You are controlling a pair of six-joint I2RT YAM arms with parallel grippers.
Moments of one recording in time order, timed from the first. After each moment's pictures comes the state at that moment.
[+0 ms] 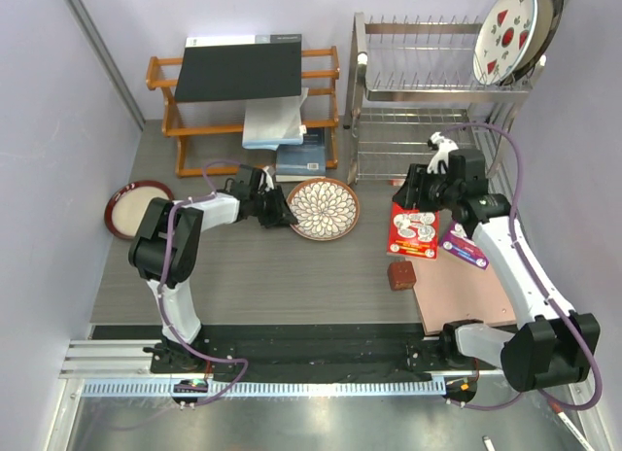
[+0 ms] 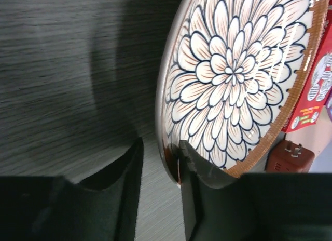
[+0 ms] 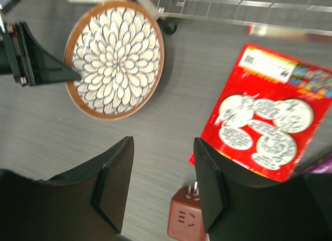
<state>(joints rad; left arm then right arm) -0.34 1.89 1.07 -0.10 0.44 -0.61 0.13 1.17 1.04 -0.51 -0.30 0.21</state>
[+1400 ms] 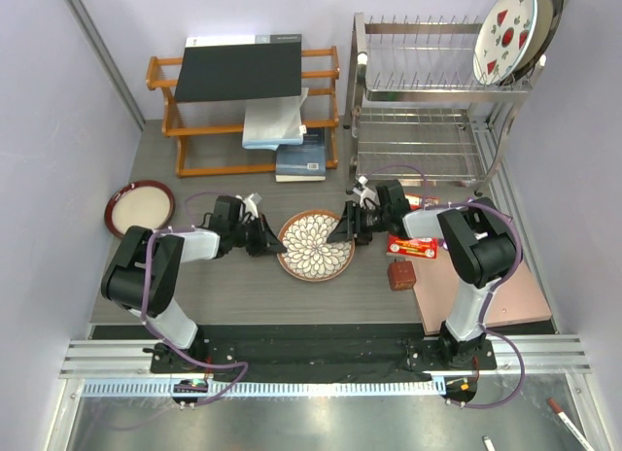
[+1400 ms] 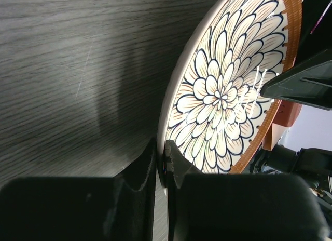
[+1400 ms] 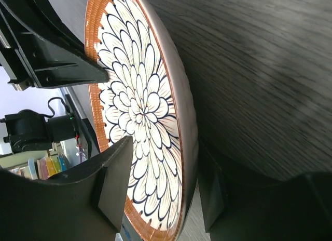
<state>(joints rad) -0.29 1.64 0.64 0.15 0.61 -0.62 0.37 1.85 0.84 0.20 -0.79 0.55</state>
